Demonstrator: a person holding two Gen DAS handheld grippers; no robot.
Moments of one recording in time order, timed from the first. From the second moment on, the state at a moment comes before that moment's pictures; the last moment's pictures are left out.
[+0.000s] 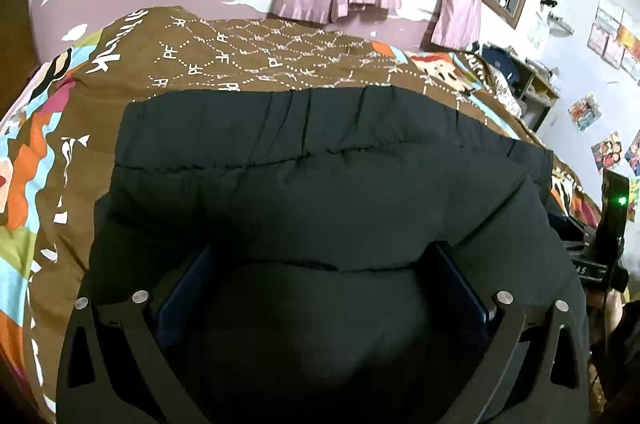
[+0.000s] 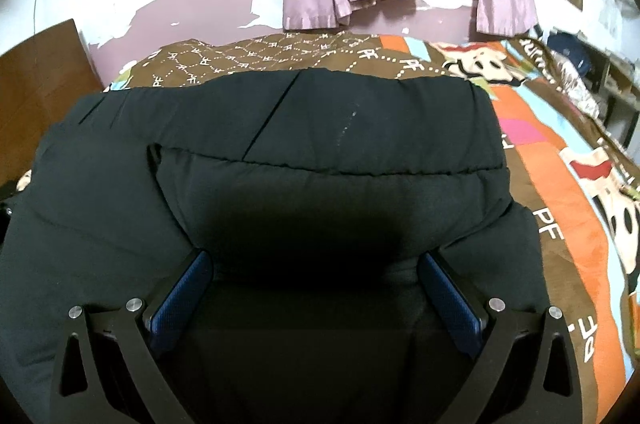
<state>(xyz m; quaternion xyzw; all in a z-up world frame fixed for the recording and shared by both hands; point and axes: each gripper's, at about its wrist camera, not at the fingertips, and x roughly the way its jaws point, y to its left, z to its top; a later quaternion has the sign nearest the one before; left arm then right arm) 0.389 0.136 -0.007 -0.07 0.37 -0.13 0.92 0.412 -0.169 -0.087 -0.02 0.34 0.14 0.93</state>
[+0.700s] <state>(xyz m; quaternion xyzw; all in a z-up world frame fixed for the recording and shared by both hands) 0.305 0.189 0.037 -0.16 0.27 -0.04 0.95 0.335 -0.213 -0.036 -0.01 0.20 0.08 0.98</state>
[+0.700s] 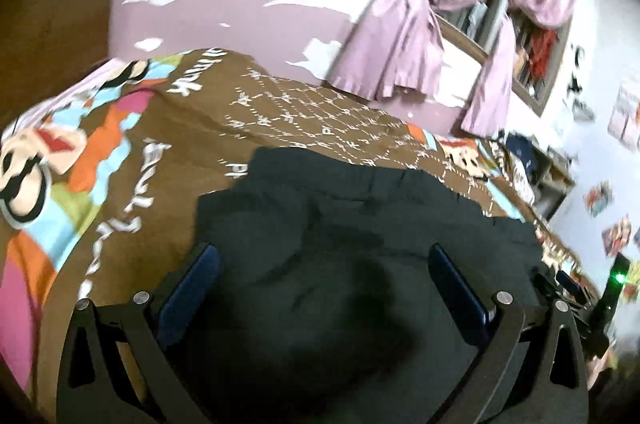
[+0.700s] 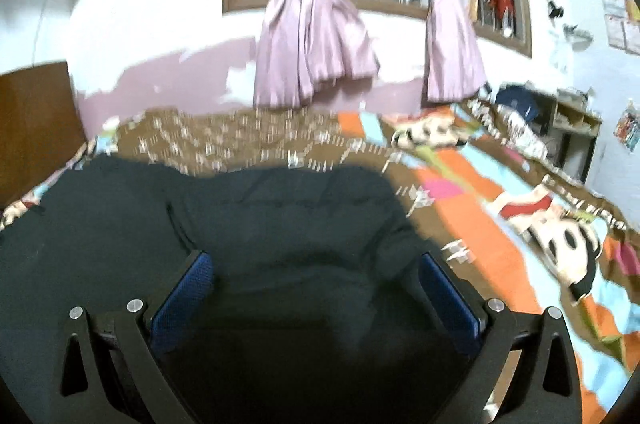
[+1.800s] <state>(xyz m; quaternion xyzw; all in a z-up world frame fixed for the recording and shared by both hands) 0.324 0.258 -0.040 -0.33 0.42 -0.12 0.83 0.385 -0.276 -0.096 0.11 0.47 0.12 0.86</state>
